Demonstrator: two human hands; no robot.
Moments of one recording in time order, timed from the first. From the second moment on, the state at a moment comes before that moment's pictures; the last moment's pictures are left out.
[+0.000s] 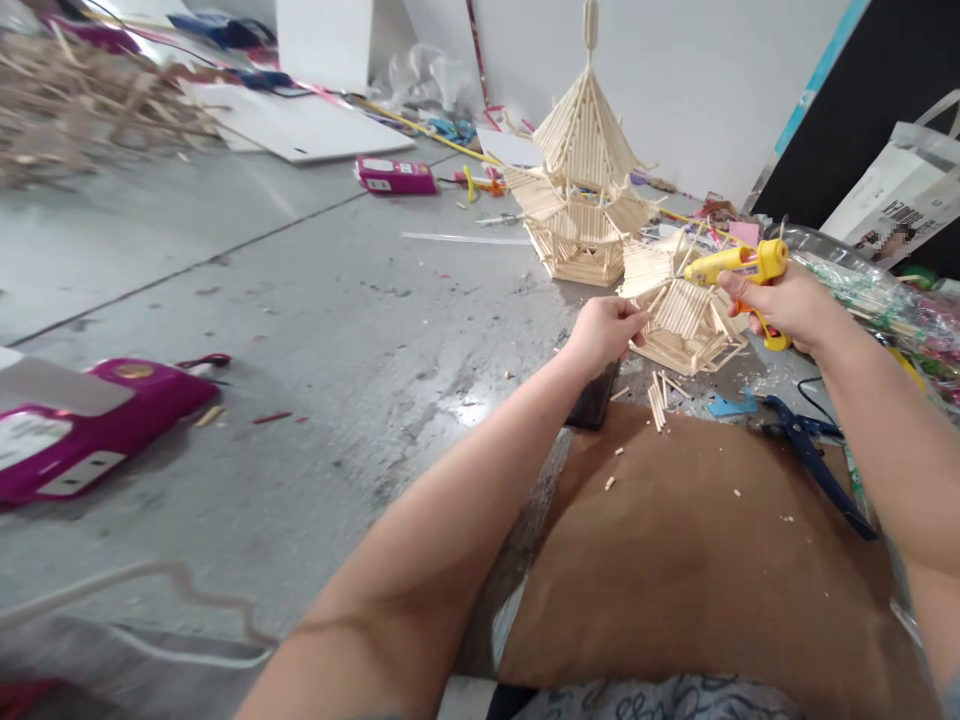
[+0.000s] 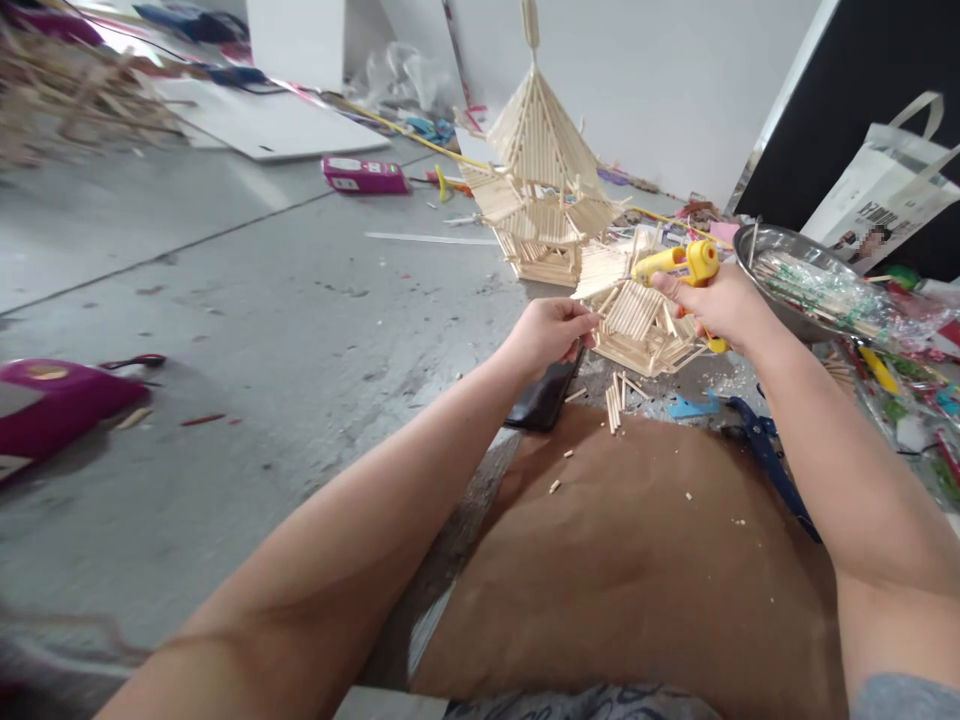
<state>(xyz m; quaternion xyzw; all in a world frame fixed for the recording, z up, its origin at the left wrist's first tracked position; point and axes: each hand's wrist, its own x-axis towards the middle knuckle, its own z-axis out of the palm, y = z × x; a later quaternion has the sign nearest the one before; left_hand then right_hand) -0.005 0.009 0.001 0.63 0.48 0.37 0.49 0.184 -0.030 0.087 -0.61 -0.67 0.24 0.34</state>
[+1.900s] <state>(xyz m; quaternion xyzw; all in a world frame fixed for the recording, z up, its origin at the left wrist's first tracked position) -0.006 0.011 -0.001 0.64 0.47 0.38 0.47 0.182 -0.033 0.093 -0.64 -0.63 0.26 0.37</state>
